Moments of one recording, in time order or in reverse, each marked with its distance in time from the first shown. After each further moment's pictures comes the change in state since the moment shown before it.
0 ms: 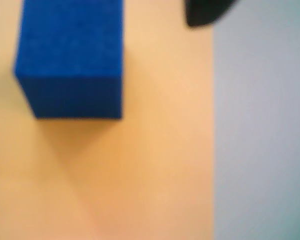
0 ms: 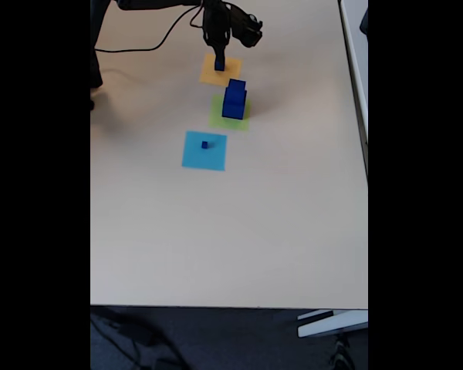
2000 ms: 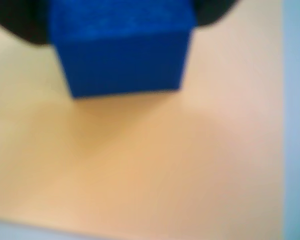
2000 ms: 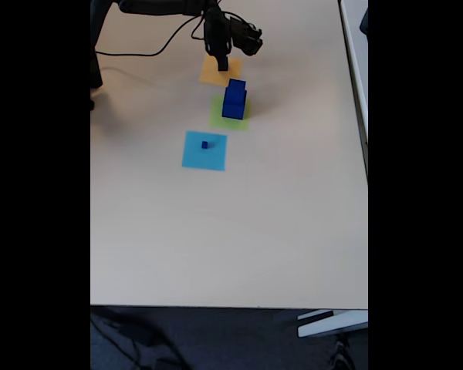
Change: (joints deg) arm 2.5 -1.3 5.8 -7.8 -7.8
